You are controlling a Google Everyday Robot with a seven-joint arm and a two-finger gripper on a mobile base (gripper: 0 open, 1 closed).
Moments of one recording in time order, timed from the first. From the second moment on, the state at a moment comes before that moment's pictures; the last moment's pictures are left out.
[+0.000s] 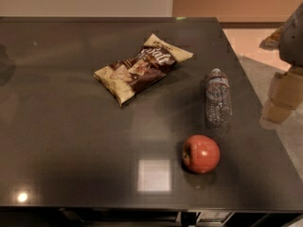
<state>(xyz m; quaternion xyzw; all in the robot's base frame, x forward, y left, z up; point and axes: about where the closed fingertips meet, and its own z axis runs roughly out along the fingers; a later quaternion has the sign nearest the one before) 0.438 -0.217 0.976 -0.60 0.78 -0.03 0.16</state>
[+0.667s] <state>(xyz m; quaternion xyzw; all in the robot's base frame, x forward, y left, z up) 0.454 -0.219 0.971 -0.58 0.80 -0.03 0.15</state>
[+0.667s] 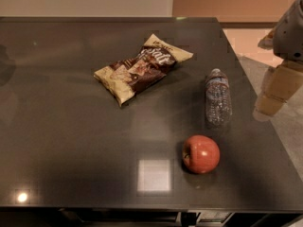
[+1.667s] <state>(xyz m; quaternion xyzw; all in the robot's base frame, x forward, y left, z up) 0.521 -0.238 0.943 -0.46 0.88 0.01 0.11</state>
